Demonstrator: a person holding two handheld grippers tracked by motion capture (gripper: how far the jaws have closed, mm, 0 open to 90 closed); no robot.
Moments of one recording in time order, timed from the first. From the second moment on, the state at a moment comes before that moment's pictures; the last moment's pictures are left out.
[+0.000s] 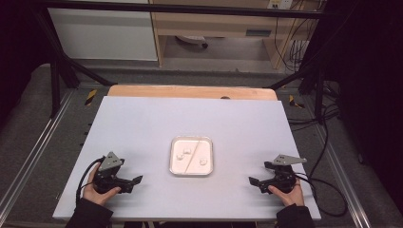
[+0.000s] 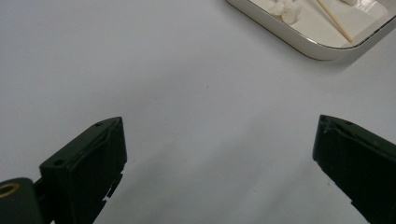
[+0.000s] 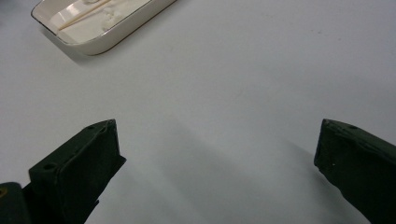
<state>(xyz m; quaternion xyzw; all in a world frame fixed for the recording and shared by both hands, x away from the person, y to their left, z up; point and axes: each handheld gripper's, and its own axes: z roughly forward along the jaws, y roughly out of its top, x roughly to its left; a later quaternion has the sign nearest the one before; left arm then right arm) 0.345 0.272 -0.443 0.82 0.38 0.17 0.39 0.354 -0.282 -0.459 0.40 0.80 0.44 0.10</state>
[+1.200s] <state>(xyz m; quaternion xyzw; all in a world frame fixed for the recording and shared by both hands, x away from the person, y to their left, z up) 0.351 0.256 -0.437 0.82 0.39 0.17 0.38 0.354 -0.282 -0.459 0.40 0.80 0.43 0.11</state>
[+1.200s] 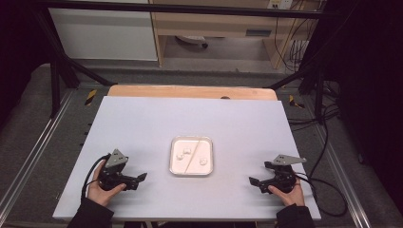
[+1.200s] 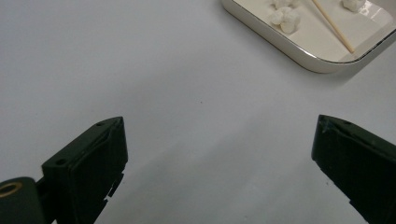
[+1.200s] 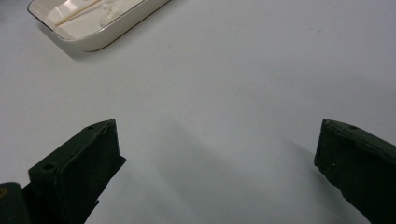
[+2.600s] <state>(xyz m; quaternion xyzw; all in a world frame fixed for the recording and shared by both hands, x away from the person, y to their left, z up) 0.358 0.176 -0.416 0.83 0.37 0.17 0.38 0.354 -0.282 -0.459 0.40 0.80 0.43 0.11</state>
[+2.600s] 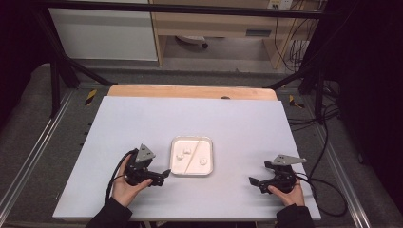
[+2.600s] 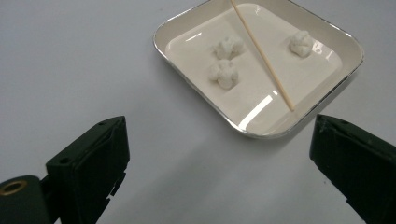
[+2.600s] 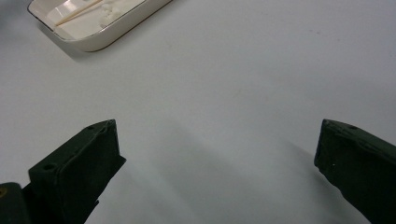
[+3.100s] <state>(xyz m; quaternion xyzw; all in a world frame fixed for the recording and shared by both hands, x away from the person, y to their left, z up) 0.369 0.140 -0.415 0.84 0.37 0.17 0.37 0.354 -0.281 -0.459 0.40 0.80 0.43 0.11</state>
